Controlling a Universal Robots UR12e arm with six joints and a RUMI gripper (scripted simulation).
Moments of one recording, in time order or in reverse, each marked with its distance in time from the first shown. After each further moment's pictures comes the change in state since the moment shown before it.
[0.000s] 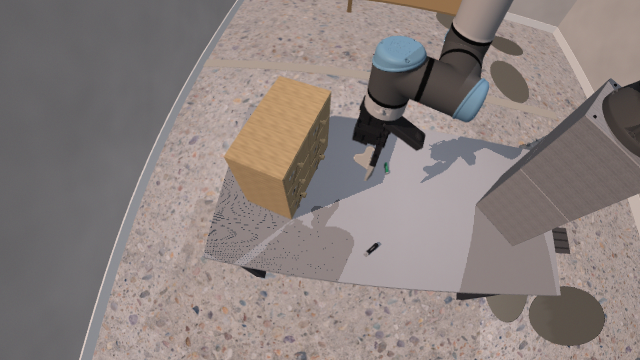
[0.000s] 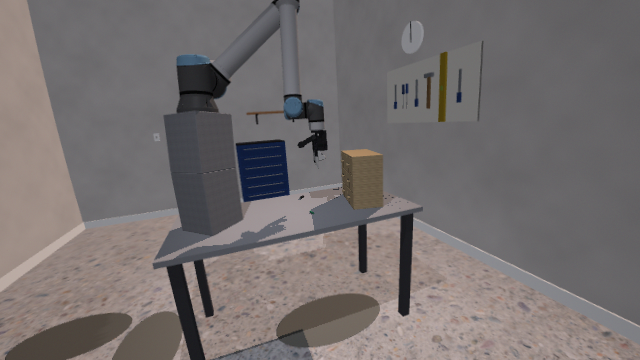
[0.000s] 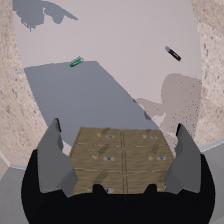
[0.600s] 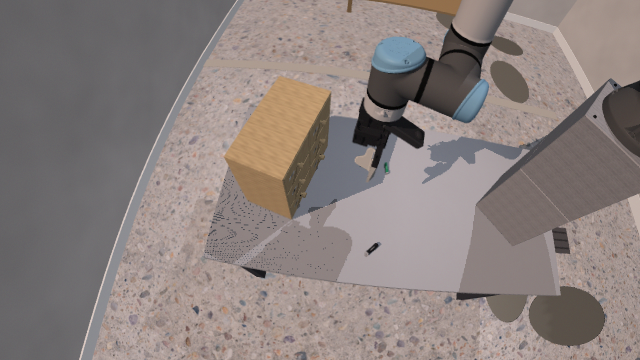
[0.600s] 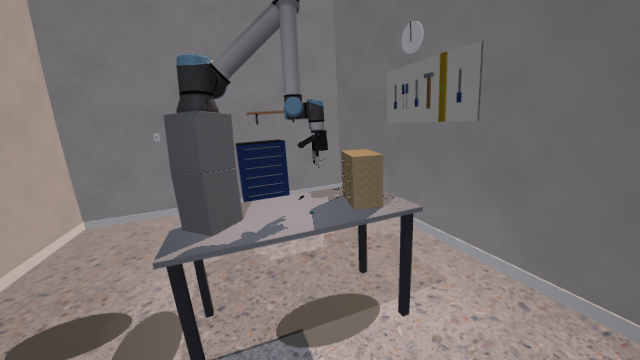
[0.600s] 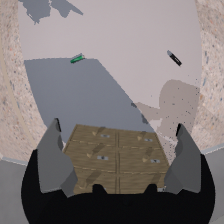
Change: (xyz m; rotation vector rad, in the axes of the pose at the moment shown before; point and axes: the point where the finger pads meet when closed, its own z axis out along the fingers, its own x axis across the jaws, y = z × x) arm 0.002 0.000 0.000 0.000 0.000 -0.083
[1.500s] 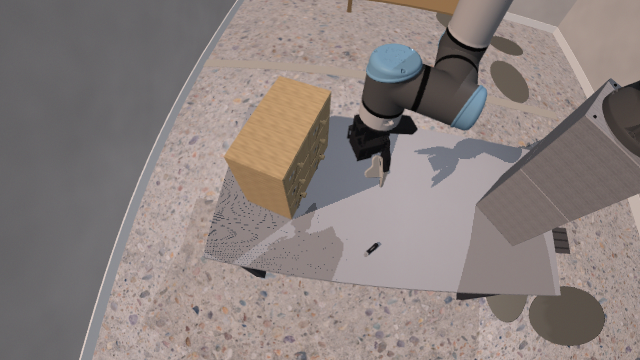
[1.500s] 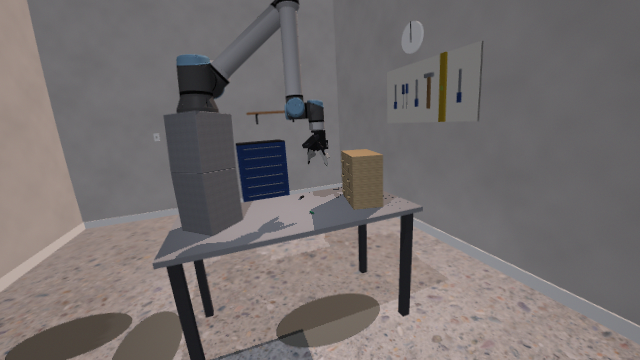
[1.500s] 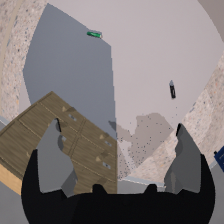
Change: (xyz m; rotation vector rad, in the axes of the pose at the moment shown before) arm 0.015 0.008 0.000 0.001 -0.004 -0.620
